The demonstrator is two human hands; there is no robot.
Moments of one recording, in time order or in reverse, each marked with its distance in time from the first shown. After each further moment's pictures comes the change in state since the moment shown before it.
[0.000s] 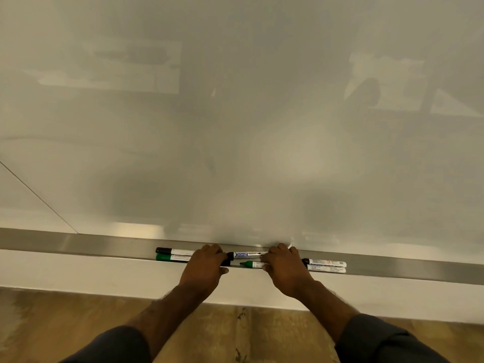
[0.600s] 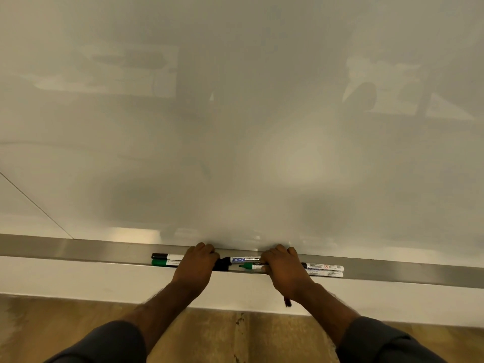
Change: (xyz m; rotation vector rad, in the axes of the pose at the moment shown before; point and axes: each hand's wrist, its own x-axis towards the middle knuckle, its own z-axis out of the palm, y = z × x) left_hand 0.008 -0.007 -0.012 0.202 0.000 0.026; right_hand 0.000 0.007 -0.004 0.107 0.043 -0.010
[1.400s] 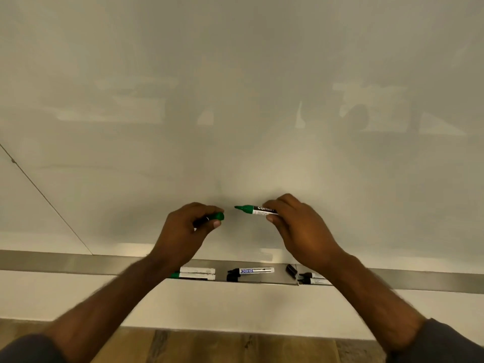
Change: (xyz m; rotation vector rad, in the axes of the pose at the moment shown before) left_hand -0.027 -0.002 -0.179 -0.731 0.483 0.006; right_hand -0.019 -0.074 -0.183 0.138 0.548 -0.266
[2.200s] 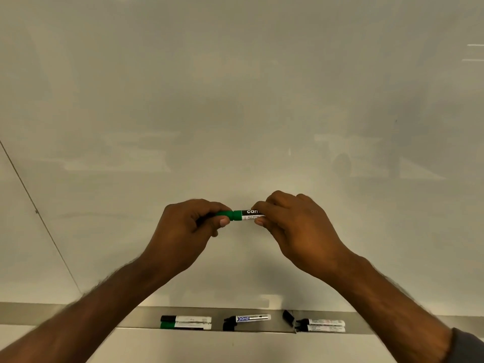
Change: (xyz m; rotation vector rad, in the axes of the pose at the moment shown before) left_hand 0.023 0.117 -0.066 0.044 0.079 0.251; right_hand 0.040 -0.066 -0.100 -0.244 0.126 -0.197
